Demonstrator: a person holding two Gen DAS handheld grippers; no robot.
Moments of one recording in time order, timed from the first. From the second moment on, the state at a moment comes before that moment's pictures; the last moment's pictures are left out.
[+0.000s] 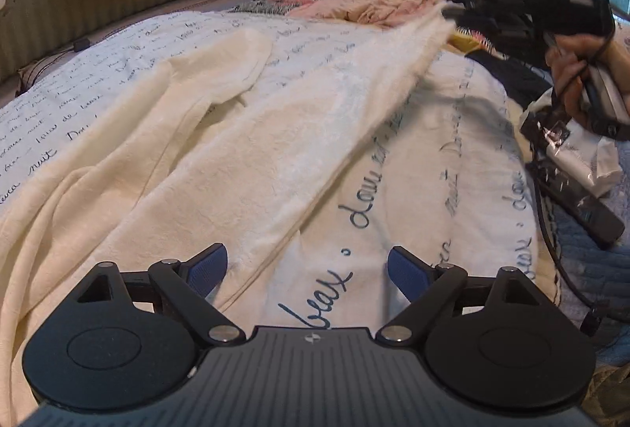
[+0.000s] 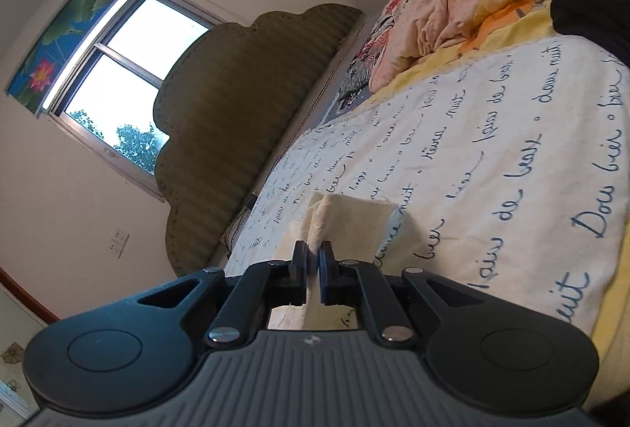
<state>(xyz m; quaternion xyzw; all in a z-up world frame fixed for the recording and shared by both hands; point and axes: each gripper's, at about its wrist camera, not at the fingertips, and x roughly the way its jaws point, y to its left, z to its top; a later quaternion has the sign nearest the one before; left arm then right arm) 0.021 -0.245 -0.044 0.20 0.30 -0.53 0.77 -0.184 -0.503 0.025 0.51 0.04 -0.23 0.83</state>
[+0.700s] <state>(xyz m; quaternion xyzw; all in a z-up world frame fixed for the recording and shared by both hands) 0.085 -0.192 -0.019 0.12 0.37 -0.42 0.82 -0.234 -0.489 -0.004 0.46 0.15 -0.40 0.77</state>
